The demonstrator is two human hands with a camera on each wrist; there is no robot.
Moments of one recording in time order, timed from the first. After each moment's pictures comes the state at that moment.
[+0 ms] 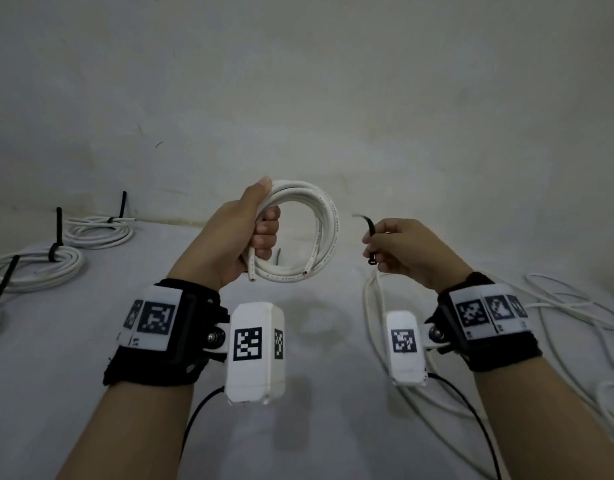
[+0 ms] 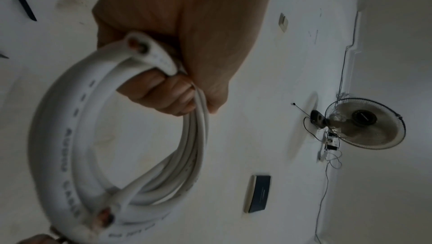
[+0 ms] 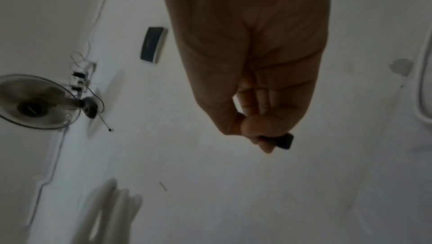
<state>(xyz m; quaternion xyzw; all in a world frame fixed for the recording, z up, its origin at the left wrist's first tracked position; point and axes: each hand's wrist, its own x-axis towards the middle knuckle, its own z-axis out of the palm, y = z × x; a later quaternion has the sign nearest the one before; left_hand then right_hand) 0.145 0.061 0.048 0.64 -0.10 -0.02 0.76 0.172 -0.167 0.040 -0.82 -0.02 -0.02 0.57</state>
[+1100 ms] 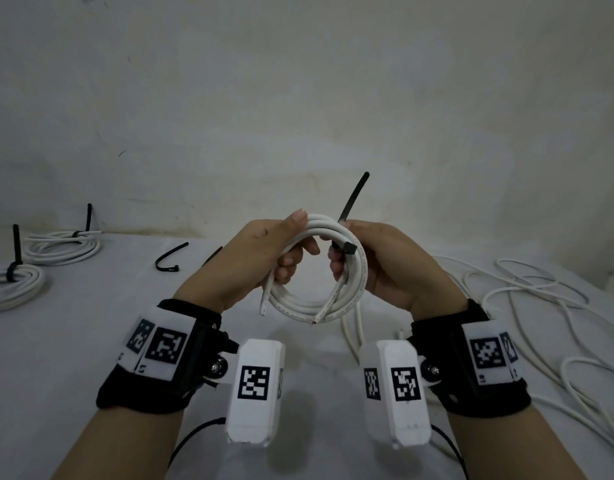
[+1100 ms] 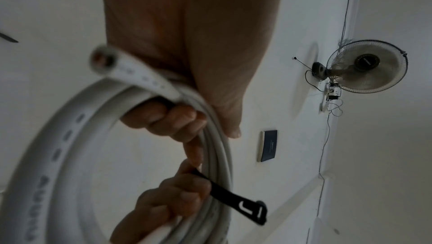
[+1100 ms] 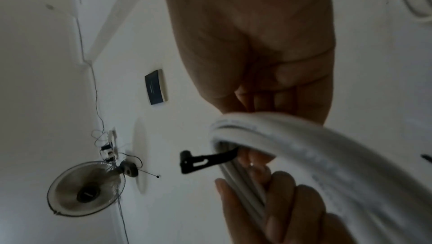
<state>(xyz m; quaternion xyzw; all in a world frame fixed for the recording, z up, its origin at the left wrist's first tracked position) 0.133 0.016 0.035 0.71 -0.26 -0.04 0.66 0.119 -0.161 0.047 -0.67 -0.10 0.05 0.73</state>
